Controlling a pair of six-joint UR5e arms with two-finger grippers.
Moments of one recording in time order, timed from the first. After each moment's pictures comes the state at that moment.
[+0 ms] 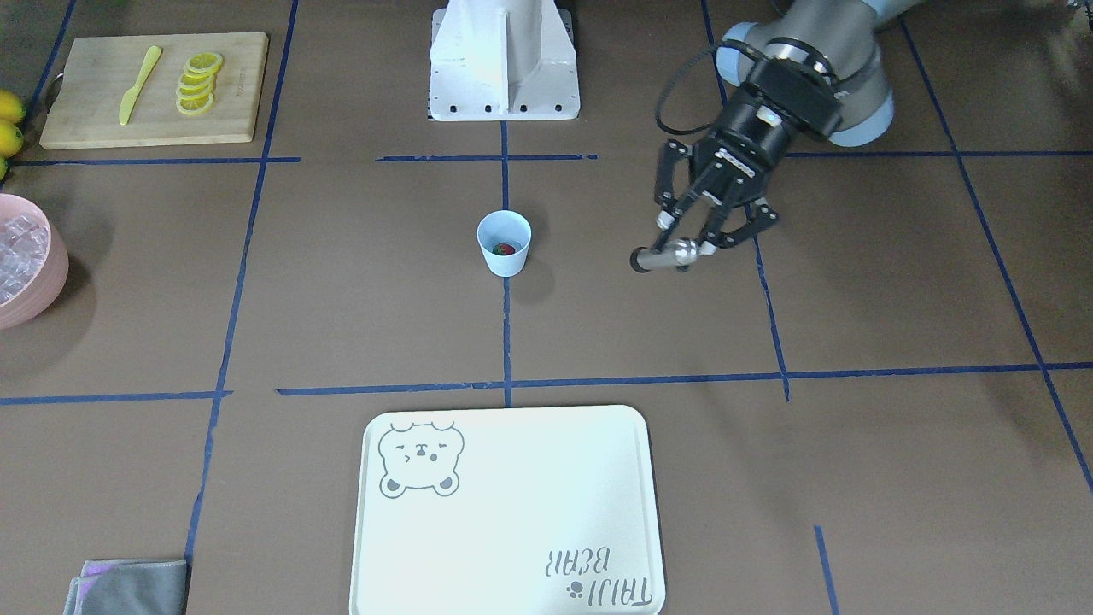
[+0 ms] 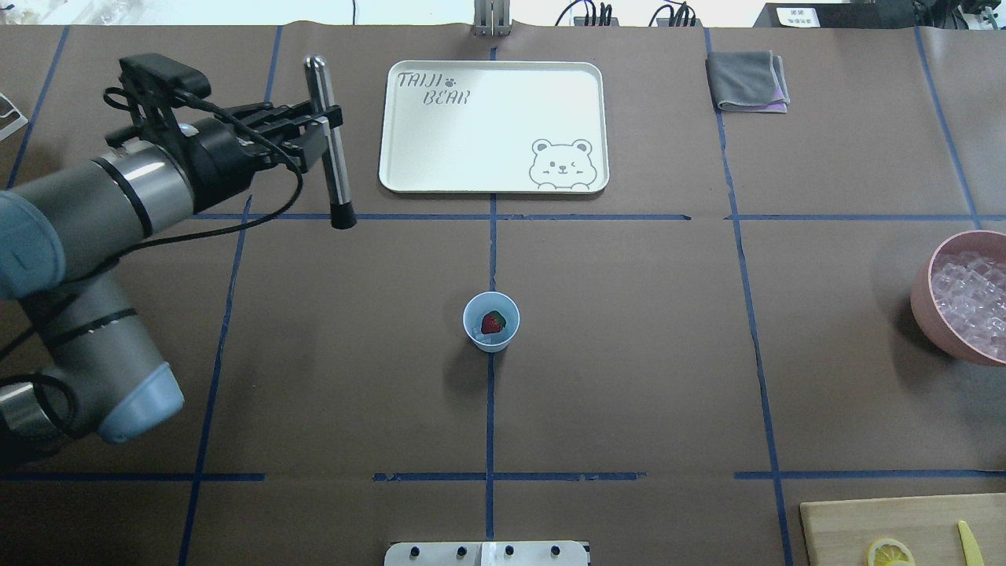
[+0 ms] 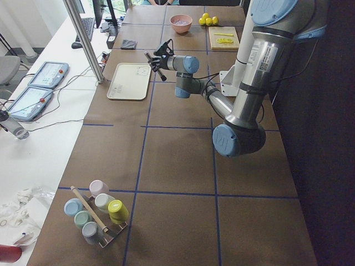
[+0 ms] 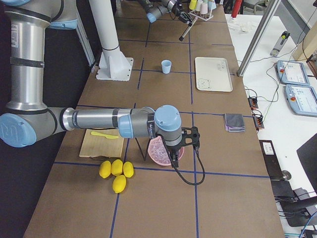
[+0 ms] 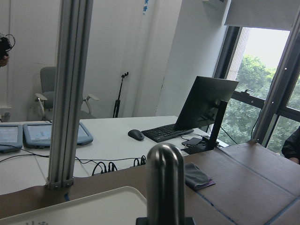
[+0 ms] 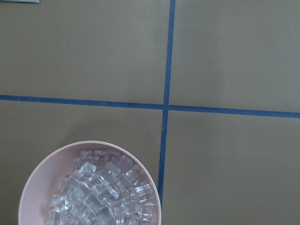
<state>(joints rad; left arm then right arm) -0.74 -1.85 -1.80 -2.71 -1.51 -0.86 1.66 -1.69 1.78 -1.51 2.40 -0.02</state>
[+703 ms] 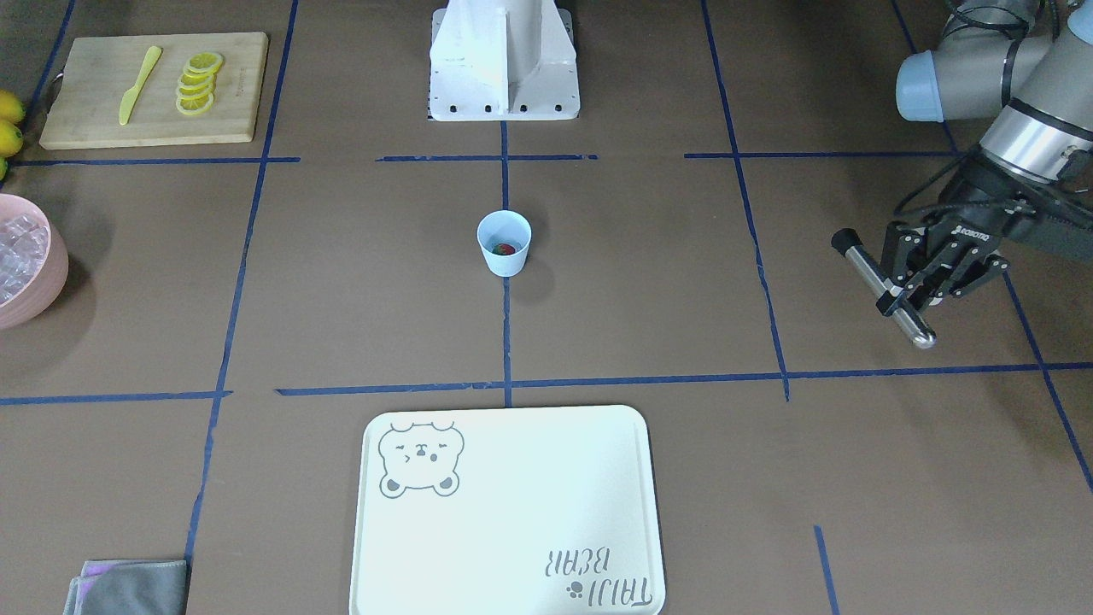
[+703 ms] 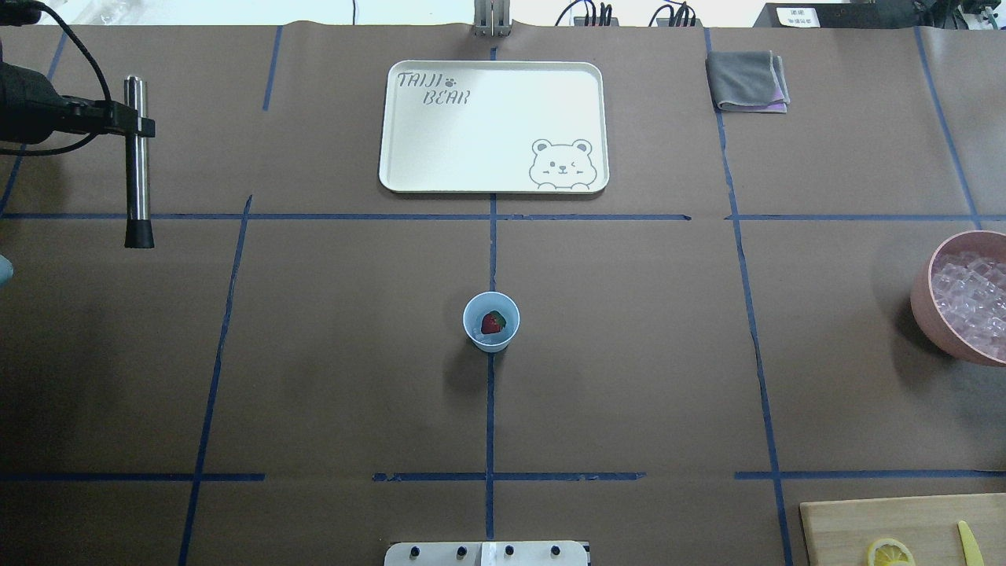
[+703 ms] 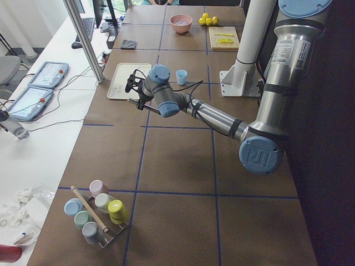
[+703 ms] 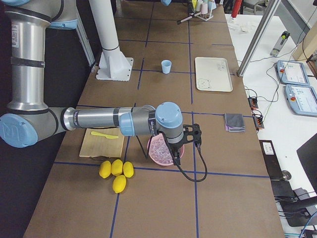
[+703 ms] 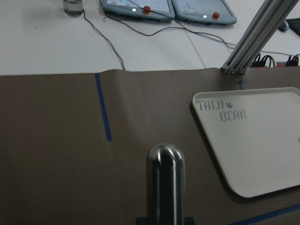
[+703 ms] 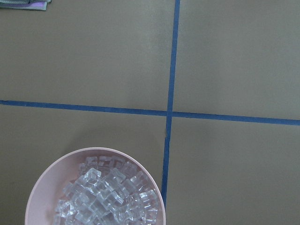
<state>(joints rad) -1.11 -1.74 -1.78 -2.19 -2.16 -0.89 1.66 -1.68 1.78 -1.51 2.40 -0.01</state>
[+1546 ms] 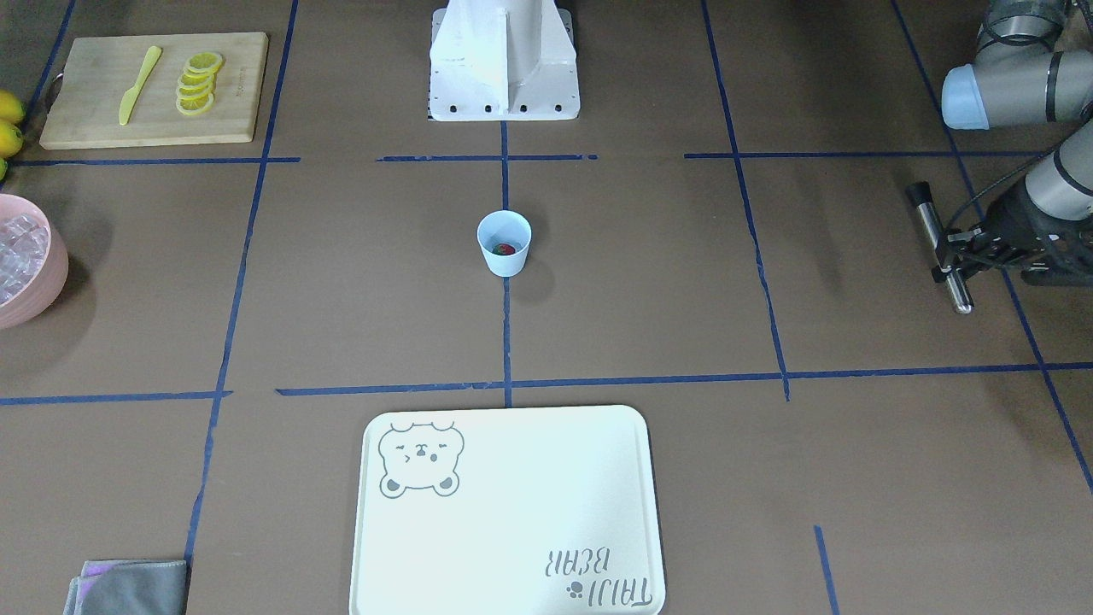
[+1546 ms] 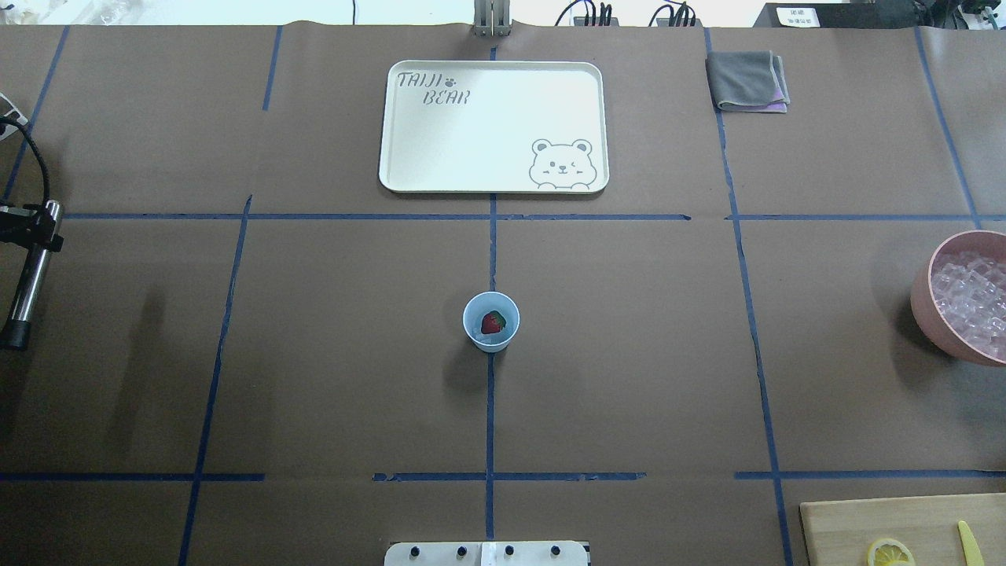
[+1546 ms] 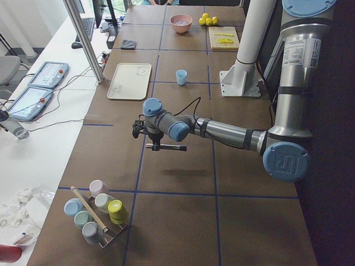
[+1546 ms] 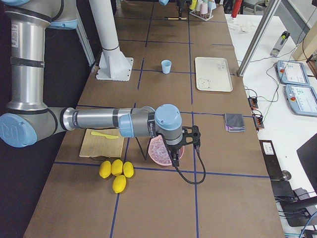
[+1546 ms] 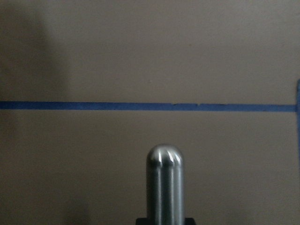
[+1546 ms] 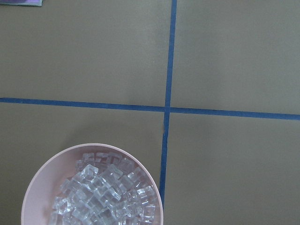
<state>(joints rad) -1.14 -1.60 -1.65 -1.90 -2.27 -0.54 1.66 -1.69 1.78 -1.51 2.40 -0.01</state>
